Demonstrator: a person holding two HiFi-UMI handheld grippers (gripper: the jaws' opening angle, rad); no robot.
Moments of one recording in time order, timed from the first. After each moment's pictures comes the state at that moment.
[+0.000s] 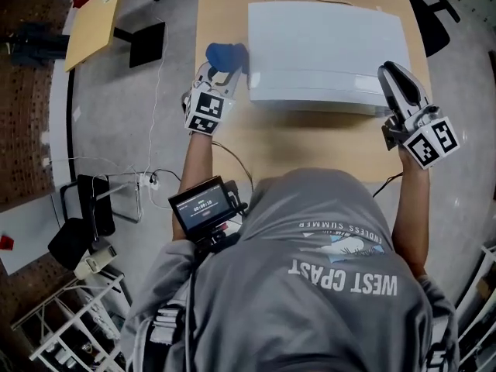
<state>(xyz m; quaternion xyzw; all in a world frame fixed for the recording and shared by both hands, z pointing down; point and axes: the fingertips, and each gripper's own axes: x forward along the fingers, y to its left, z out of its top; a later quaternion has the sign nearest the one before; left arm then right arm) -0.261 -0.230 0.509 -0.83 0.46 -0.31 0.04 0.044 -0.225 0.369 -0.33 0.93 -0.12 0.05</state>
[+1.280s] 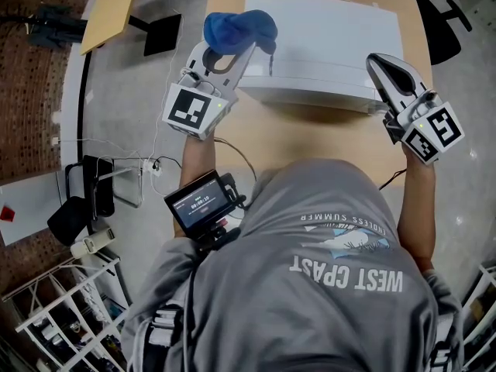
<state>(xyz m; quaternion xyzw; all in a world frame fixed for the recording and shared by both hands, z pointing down) -0.160 -0.198 0.331 -0.86 0.48 -0.13 0.10 0.042 -0.205 0.343 -0.22 0.97 -0.06 0.00</state>
